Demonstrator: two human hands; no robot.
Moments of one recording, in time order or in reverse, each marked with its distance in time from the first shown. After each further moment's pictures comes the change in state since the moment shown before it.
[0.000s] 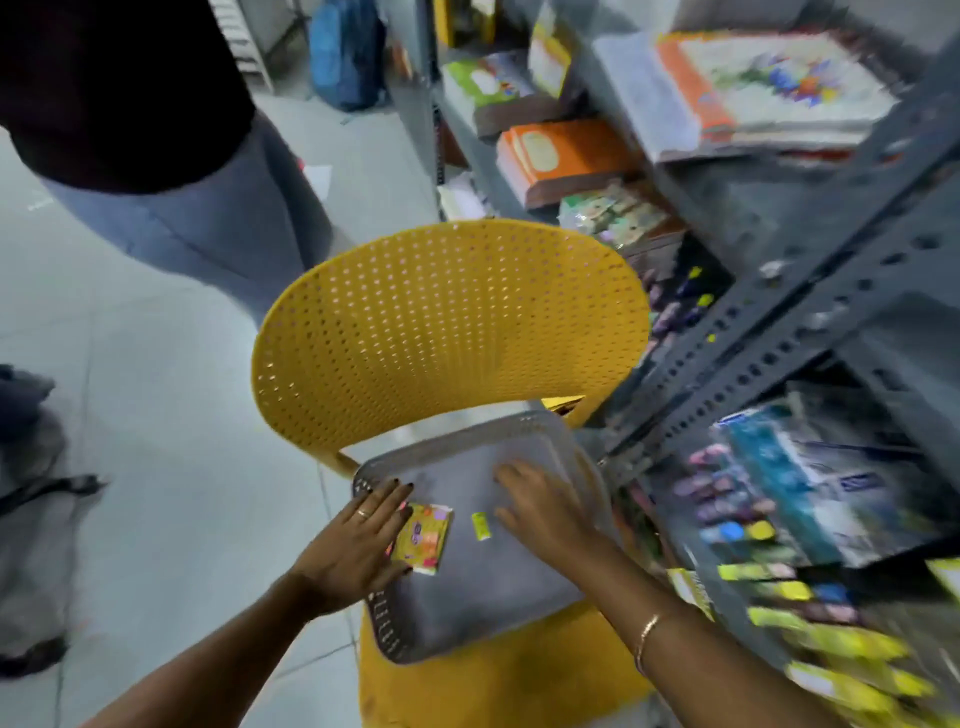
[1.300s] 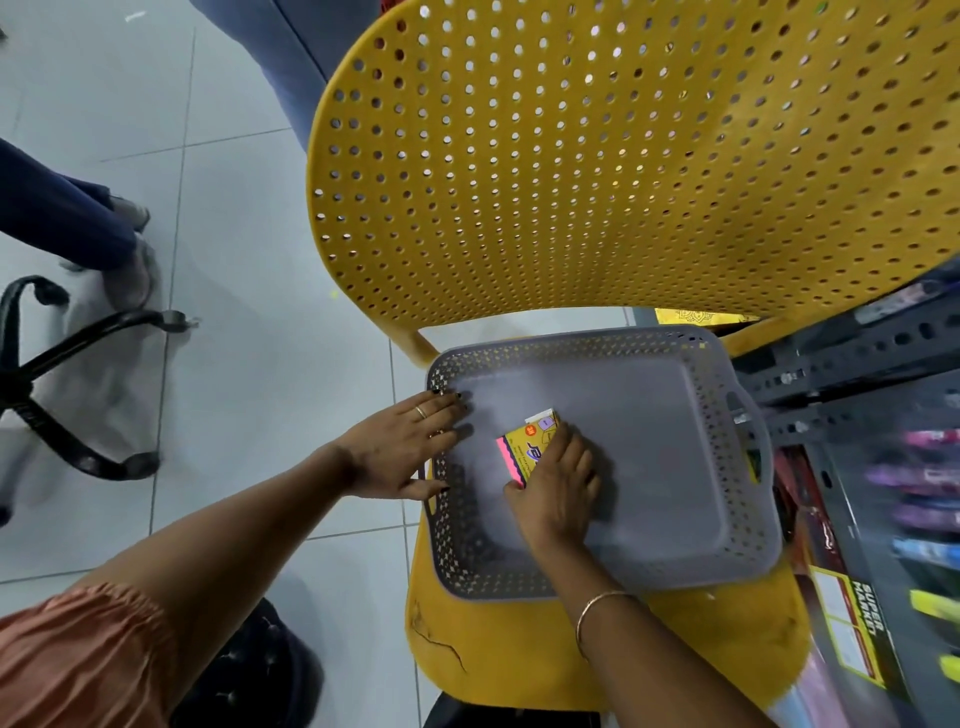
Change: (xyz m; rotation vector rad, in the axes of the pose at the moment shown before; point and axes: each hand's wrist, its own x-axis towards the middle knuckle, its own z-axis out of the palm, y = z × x) left_hand -0.004 -0.064 0.078 0.010 -0.107 0.103; right_hand 0.055 -0.033 0.192 -0.030 0.132 0.432
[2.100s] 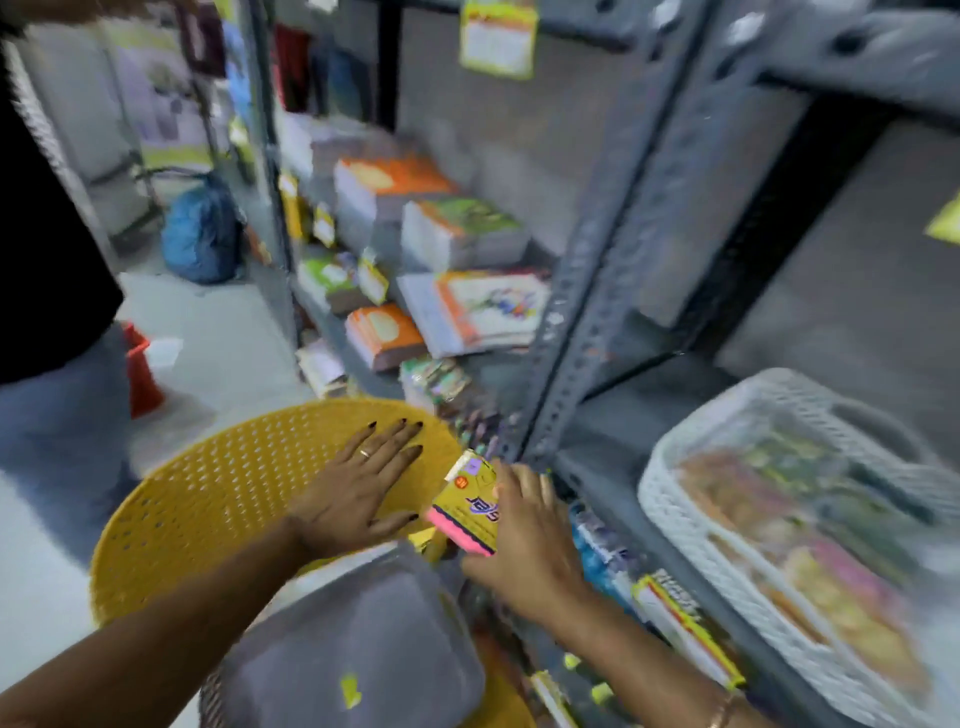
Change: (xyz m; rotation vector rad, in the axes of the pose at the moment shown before) left_hand 0.140 0.128 -0.340 0.164 0.652 0.278; right_hand -0.117 0.094 -0.414 0.102 0.414 -0.132
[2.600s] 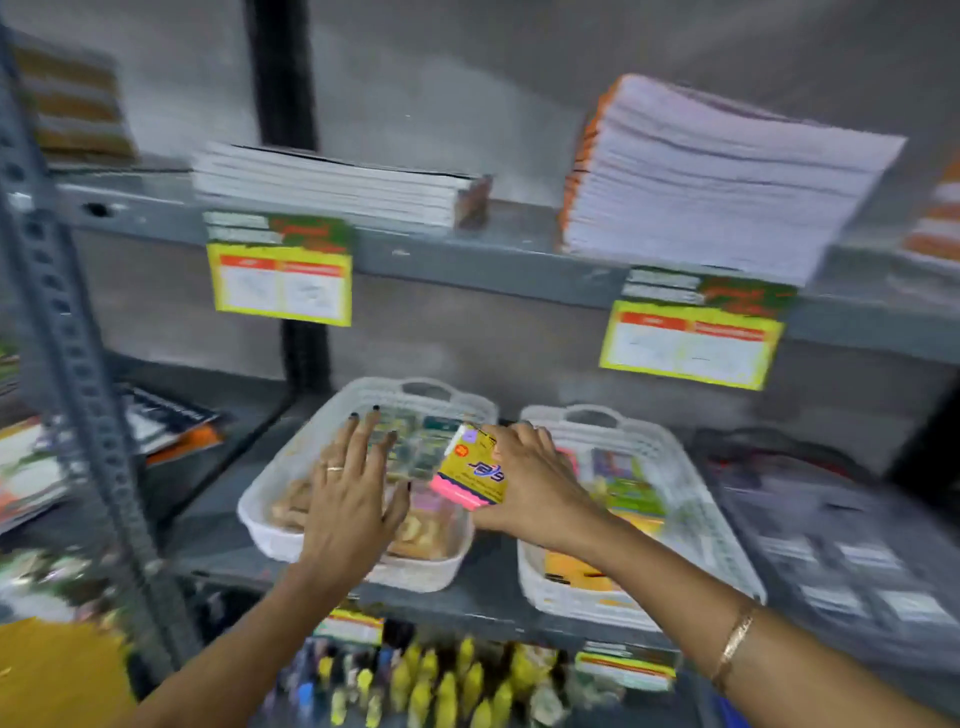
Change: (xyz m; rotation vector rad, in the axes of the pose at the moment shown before) left_hand 0.187 0.315 -0.063 -0.425 0.432 0.223; right_hand -0.200 0.155 -0.213 -0.140 0.301 0.563
